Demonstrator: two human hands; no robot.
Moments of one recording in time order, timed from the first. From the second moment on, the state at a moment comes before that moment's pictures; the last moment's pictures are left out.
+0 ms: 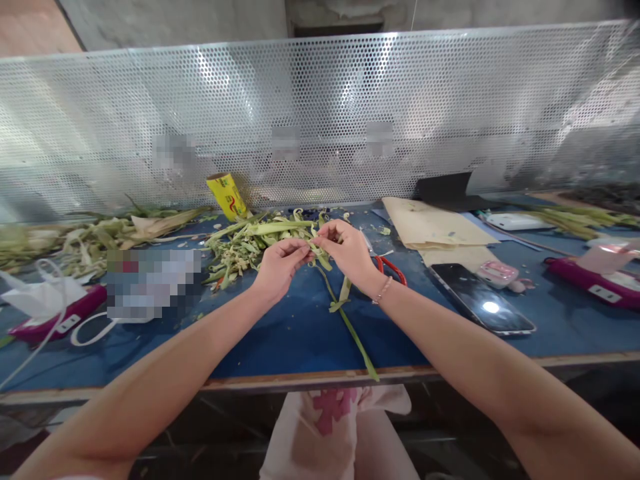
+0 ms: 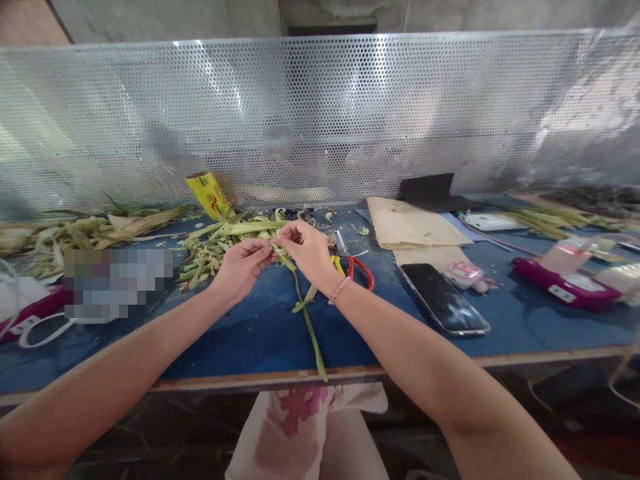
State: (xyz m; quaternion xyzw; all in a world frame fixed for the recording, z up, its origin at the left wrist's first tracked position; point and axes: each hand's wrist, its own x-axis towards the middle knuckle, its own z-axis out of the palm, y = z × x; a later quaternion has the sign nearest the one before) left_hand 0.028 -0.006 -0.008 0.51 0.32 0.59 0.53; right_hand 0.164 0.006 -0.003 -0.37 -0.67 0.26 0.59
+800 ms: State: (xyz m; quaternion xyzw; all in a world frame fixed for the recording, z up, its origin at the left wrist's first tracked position) left_hand 0.021 0.002 -0.012 0.60 0.35 0.60 0.39; right_hand 0.167 0.005 0.003 -0.37 -0.70 0.25 0.56
